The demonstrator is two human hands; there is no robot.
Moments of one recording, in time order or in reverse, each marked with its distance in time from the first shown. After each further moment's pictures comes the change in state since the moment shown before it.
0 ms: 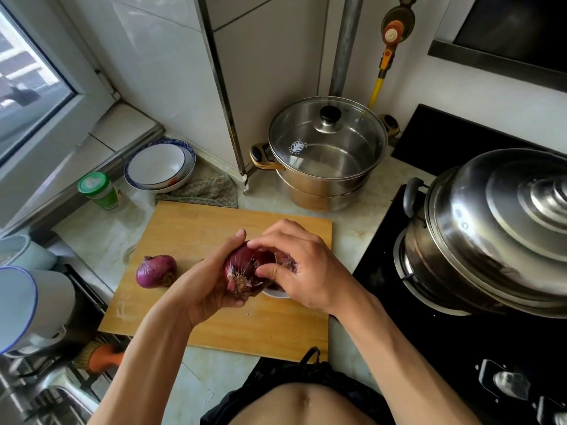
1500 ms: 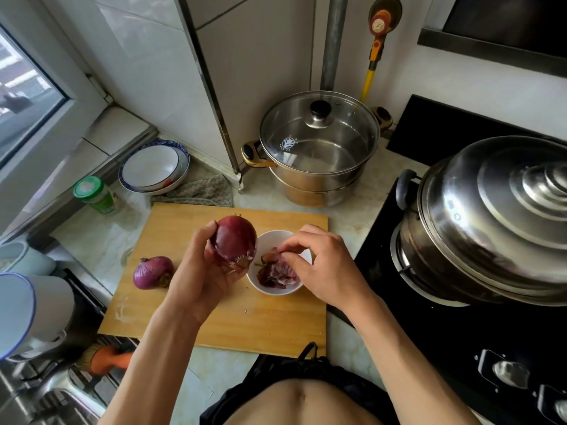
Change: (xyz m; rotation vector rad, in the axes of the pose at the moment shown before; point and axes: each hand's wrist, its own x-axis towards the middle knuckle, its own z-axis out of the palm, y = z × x) left_hand 0.022 -0.011 0.002 -0.442 0.128 0.242; right_hand -0.022 0.023 -0.011 -0.073 0.168 0.260
